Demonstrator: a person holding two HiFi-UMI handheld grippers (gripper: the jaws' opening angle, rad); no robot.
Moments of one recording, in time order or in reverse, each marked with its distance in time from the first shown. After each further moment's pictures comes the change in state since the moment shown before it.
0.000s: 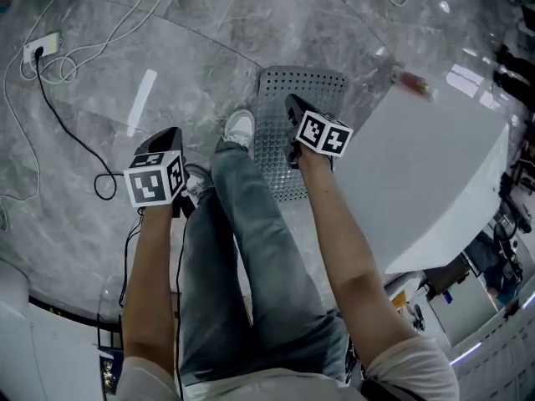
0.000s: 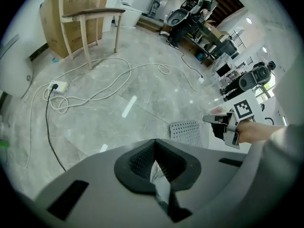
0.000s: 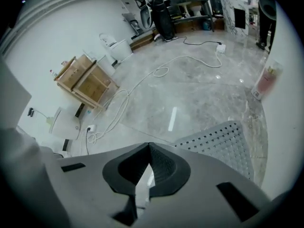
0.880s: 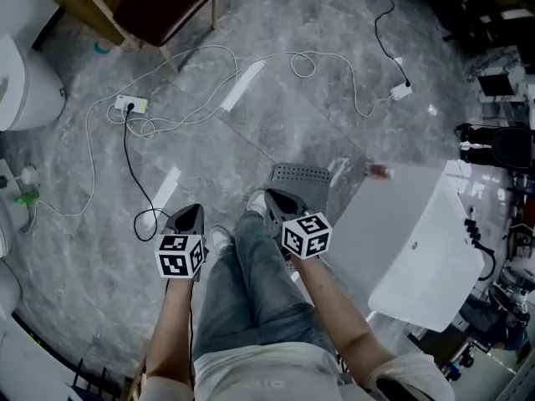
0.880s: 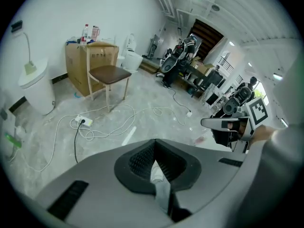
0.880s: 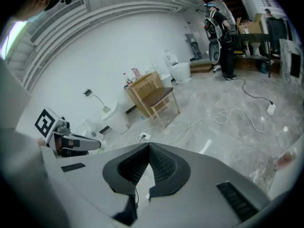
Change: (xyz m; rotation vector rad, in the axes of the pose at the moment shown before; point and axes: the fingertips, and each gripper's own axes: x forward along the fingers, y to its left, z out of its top) left arm -0.359 -0.041 0.018 0.007 -0.390 0.001; right arm -0.301 0.360 0.033 -0.487 -0.148 0.347
